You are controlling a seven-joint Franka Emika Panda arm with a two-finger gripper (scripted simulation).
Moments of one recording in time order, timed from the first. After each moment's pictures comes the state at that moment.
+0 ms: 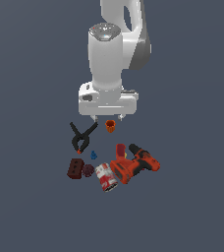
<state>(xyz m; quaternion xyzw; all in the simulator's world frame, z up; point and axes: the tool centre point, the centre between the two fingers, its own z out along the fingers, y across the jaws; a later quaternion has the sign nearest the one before) -0.031 -0.016 0.232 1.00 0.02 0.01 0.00</state>
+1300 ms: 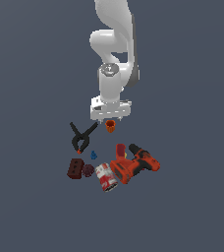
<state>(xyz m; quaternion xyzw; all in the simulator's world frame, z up) -0.147 -0.008 0.089 1.00 0.09 0.00 0.00</state>
